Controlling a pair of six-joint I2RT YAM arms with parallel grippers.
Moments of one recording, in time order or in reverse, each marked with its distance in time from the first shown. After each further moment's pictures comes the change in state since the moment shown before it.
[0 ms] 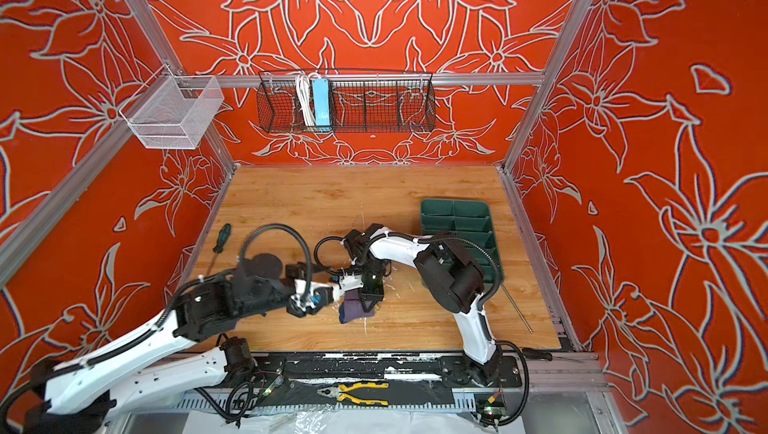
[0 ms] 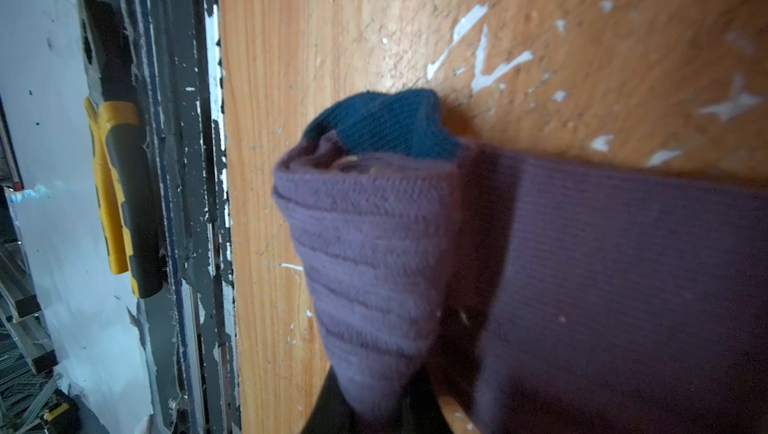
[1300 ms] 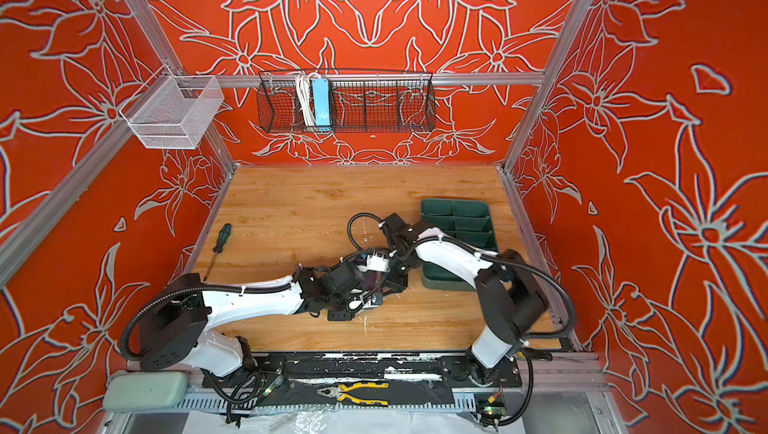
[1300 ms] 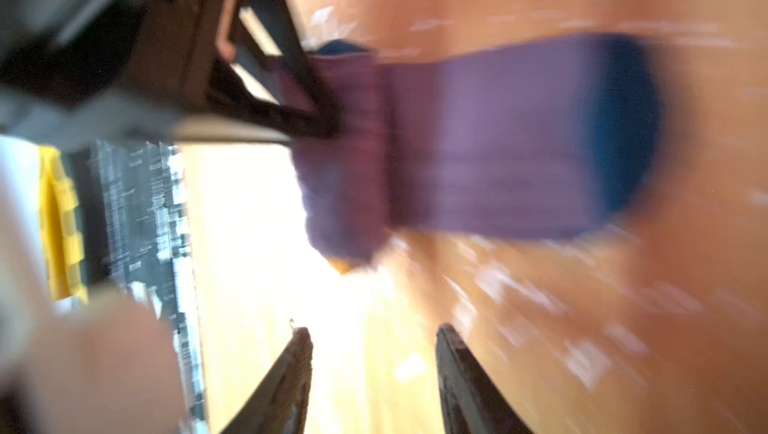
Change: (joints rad) left arm 0.075 0.703 0.005 0.142 0.044 -0.178; right arm -0.211 -0.482 -0.351 0.288 0.079 0.109
